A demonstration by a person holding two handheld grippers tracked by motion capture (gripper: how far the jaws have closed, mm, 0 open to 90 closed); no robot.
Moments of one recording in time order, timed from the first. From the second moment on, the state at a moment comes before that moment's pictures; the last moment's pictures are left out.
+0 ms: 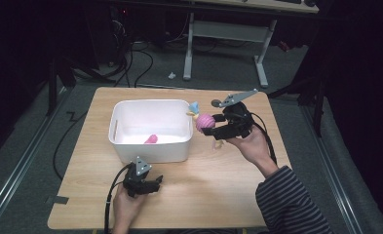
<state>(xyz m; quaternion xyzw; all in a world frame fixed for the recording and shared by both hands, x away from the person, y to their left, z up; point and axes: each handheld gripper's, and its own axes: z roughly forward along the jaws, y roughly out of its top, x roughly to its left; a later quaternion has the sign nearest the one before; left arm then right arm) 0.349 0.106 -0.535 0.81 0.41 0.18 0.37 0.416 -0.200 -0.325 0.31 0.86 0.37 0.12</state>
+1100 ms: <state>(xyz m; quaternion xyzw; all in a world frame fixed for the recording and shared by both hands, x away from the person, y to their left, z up) 0.349 0.106 -0.535 0.82 0.41 0.18 0.36 0.445 -0.121 -0.333 0.26 0.91 0.31 0.09</state>
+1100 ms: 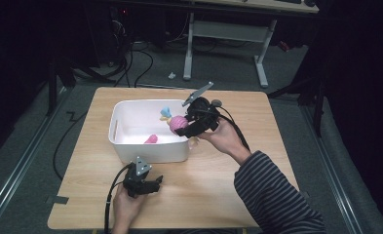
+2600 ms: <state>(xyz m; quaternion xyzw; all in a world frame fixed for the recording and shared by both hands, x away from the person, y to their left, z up) 0.349 0.106 -0.535 0.82 0.41 0.18 0.37 0.416 -0.192 -0.326 0.30 0.86 0.38 0.14</state>
